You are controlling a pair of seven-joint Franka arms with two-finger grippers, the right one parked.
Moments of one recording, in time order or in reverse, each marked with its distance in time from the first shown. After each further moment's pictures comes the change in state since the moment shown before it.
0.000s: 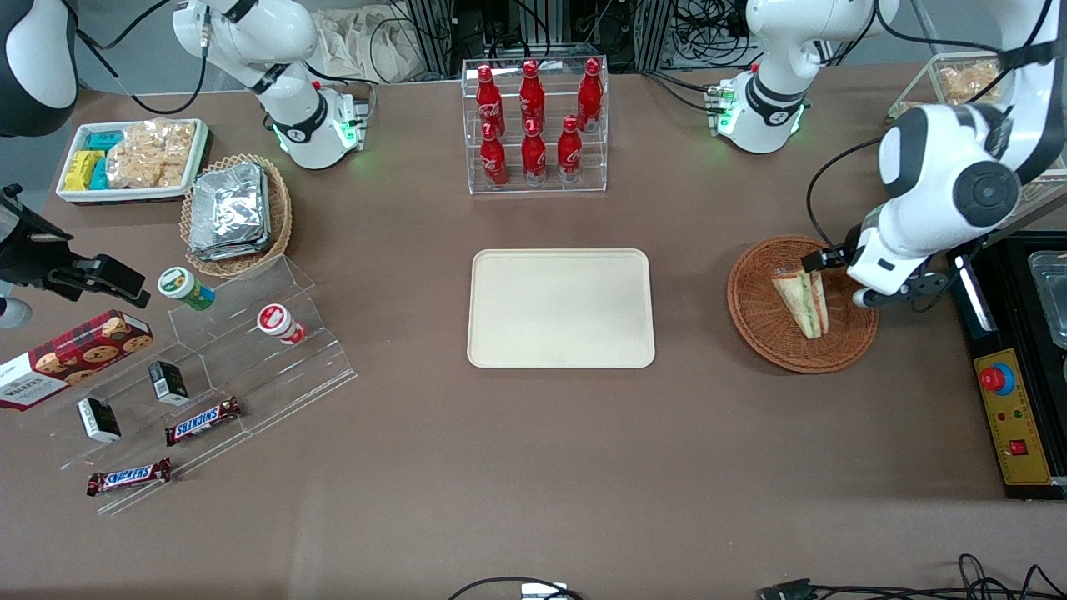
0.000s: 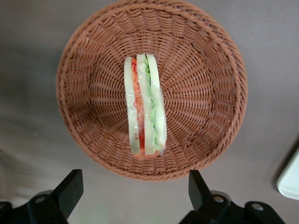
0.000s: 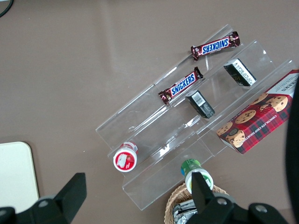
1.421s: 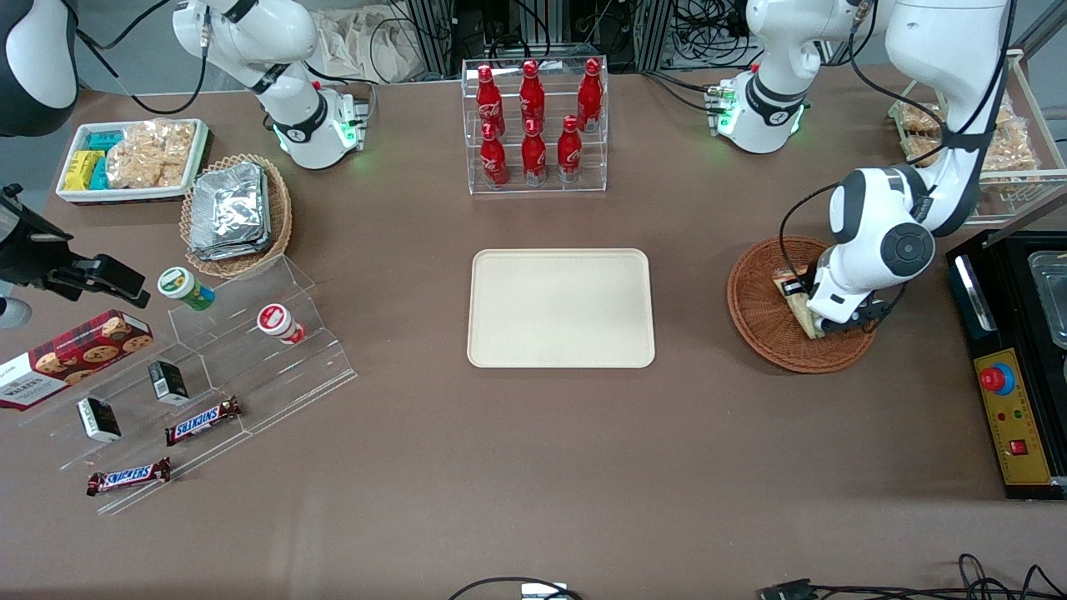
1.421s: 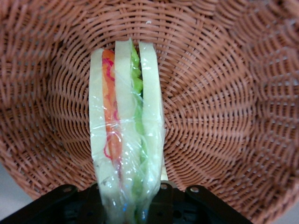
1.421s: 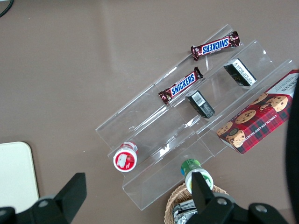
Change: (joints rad) arm -0.002 0.194 -0.002 -0.078 0.001 0.244 -0.064
